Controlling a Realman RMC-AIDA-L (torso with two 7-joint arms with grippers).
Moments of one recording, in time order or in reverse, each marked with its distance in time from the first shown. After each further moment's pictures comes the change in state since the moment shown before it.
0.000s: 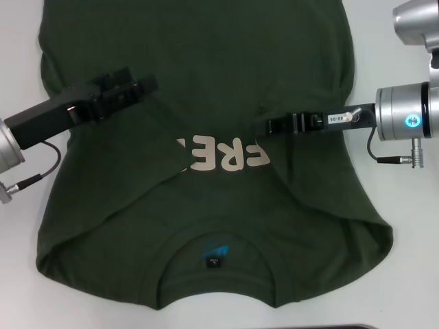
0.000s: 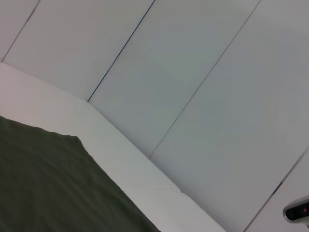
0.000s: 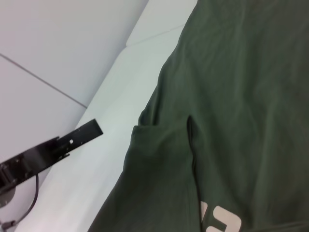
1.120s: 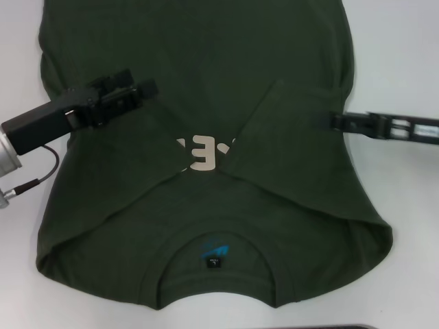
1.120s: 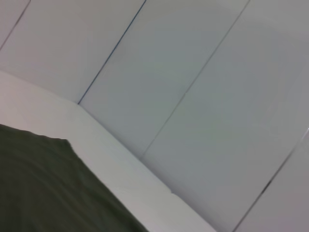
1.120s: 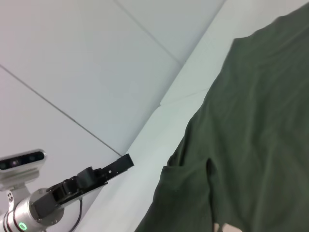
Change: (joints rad) left arm 0.013 0.000 -0.005 0.006 -0.001 0.050 0.021; right arm -0.216 -0.081 0.101 -0.028 0.176 -0.241 -0.192
